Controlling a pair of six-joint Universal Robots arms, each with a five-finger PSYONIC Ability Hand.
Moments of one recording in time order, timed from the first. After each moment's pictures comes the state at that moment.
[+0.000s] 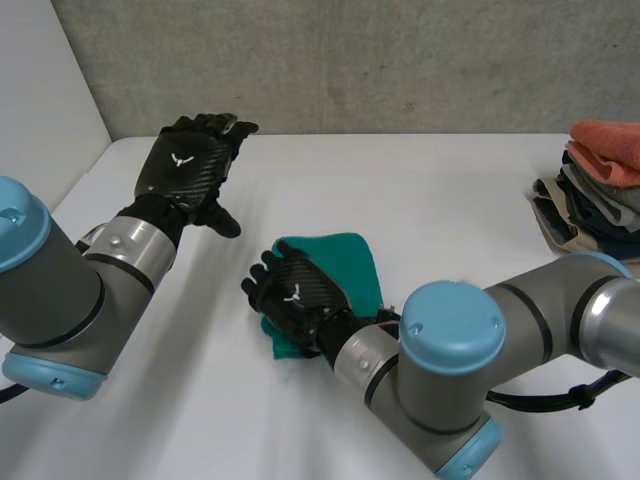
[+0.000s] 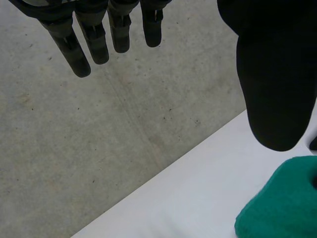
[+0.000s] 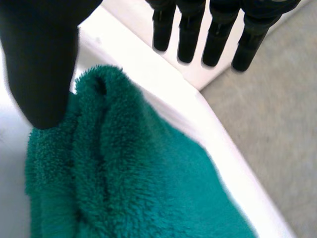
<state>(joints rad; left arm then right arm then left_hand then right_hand) 4.31 -1.82 -1.68 3.59 -1.42 3.32 2.35 -0.94 1.49 -0.41 1.29 2.56 0.19 0.21 0.21 0.20 0.05 0.36 0.37 0.35 0.33 0.14</state>
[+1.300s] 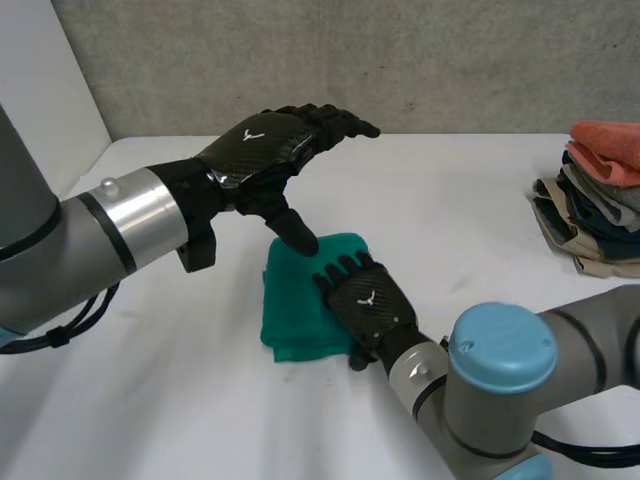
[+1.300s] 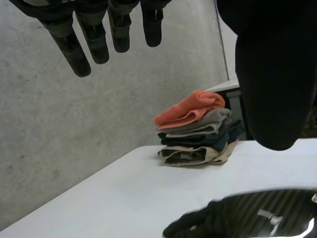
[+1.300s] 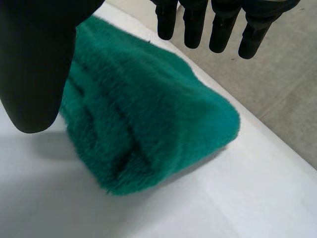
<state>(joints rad) 4.31 -1.80 -1.37 3.13 -0.86 3.10 2.26 -1.00 1.71 -0.49 1.47 2.75 0.19 0.21 0.21 0.20 0.05 0.24 0.22 0.22 0.22 0.04</state>
